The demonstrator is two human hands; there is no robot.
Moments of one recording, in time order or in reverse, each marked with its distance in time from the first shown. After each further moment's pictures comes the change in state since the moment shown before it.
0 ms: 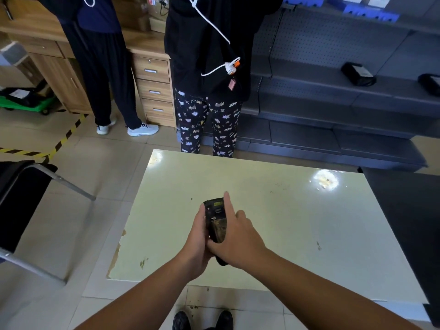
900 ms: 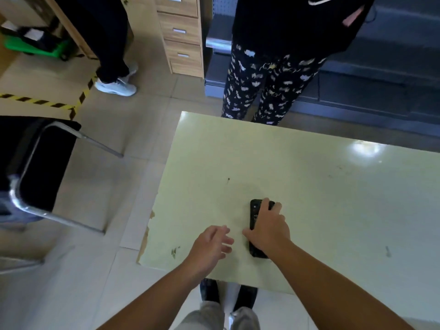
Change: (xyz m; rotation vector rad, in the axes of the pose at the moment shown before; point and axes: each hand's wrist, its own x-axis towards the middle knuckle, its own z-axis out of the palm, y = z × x) left_hand 0.065 -0.026 -0.111 0.436 0.221 -0.118; right_hand 0.116 0.020 0.106 -0.266 -0.187 0.293
